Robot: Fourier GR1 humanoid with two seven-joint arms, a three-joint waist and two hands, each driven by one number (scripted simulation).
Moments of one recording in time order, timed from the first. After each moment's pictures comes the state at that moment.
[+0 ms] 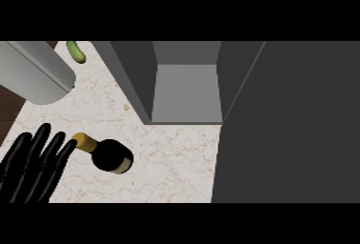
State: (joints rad) left arm 0.23 0.07 -0.25 -2.47 0.11 0.05 0.42; right arm 0.02 -0.11 0.15 -2.48 -0.10 0.05 0.52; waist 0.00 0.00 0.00
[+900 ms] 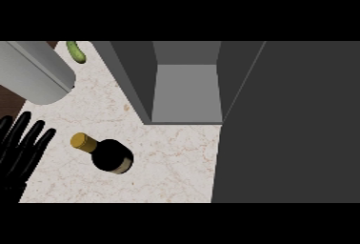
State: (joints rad) left arm 0.22 0.11 0.10 -2.30 0.46 -0.14 0.40; right arm -0.04 -0.12 0.11 -2.49 -0.09 0.05 0.59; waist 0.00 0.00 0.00
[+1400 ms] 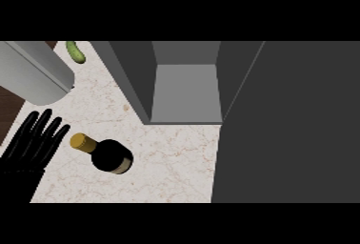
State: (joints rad) left arm 0.19 0.11 0.14 -2.08 0.47 -0.25 0.30; right arm -0.06 -0.11 0.10 -2.49 -0.09 0.06 0.63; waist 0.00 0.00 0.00
